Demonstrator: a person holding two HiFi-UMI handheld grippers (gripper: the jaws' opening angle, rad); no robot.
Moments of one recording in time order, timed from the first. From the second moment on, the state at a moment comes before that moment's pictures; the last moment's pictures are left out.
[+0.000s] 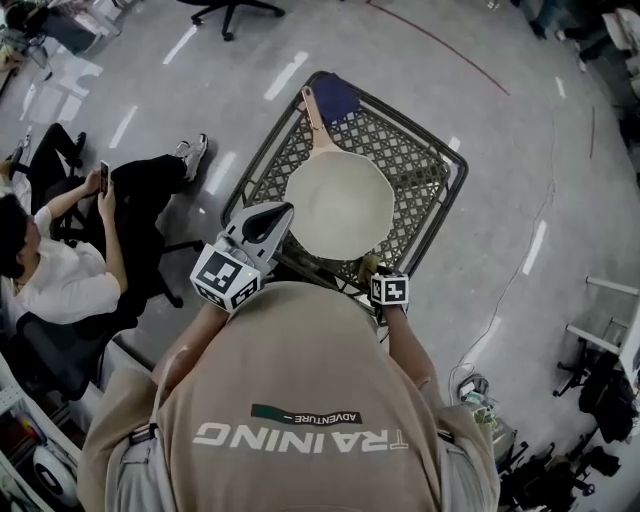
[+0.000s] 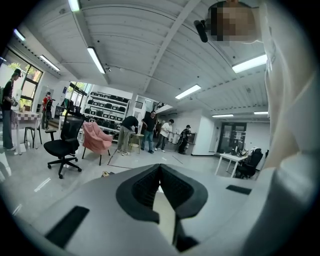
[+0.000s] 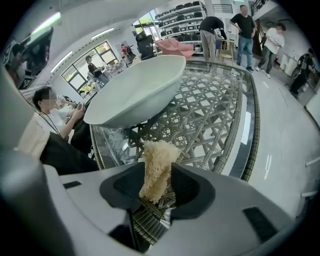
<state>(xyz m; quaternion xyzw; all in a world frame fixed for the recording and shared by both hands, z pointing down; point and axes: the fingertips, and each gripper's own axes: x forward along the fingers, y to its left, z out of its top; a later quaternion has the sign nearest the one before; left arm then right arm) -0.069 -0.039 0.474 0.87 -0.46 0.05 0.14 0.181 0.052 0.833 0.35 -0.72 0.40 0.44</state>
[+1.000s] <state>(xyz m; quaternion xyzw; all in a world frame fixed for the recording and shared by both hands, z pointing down) -0.079 -0.043 0.488 0.87 -0.47 0.02 0.15 0.215 0.043 0.796 0.36 -0.74 0.37 0.43</state>
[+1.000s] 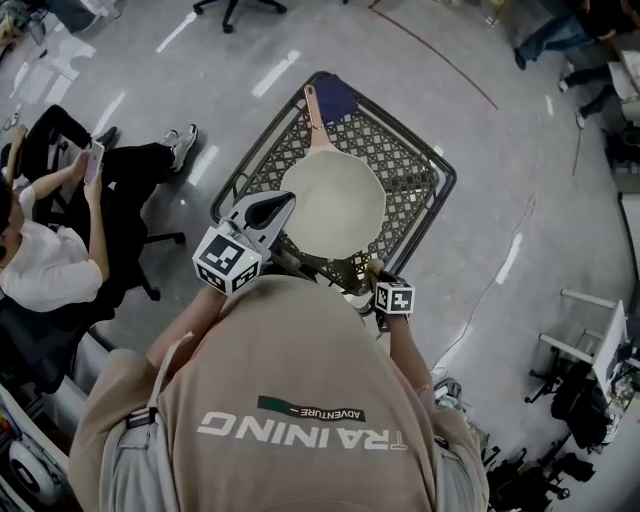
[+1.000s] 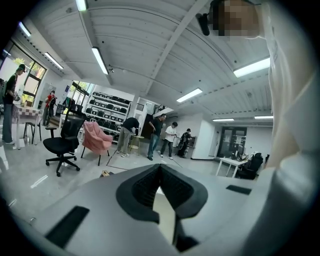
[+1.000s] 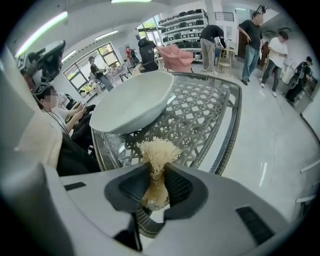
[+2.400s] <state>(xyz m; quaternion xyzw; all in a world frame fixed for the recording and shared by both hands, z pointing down) -0.135 0.003 0.499 0.82 -0.54 0.03 0.17 -0.002 -0.005 0.738 0.07 -0.91 0.12 0.38</state>
